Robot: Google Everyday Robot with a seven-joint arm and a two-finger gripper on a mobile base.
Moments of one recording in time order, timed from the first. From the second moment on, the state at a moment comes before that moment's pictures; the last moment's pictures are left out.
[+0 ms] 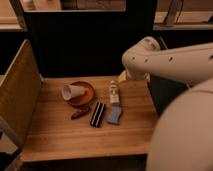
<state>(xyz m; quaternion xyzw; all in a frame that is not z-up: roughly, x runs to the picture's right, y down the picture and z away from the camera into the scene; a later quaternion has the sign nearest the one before) 0.142 -0.026 0.714 -0.05 0.12 0.67 0.73</state>
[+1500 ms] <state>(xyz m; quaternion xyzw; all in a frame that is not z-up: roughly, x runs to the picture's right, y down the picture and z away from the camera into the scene) 0.038 0.110 0.764 -0.15 0.19 0.58 0.78</state>
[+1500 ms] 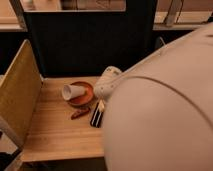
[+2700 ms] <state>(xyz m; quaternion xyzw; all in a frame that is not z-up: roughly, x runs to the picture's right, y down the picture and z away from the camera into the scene) 0.025 0.136 0.806 -0.23 0.18 0.59 0.75</state>
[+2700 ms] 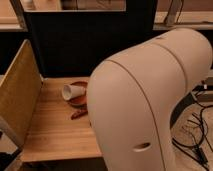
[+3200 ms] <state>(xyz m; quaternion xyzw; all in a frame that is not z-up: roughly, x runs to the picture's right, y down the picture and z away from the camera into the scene) 0.043 0.149 0.842 -0.25 0.20 0.61 0.73</state>
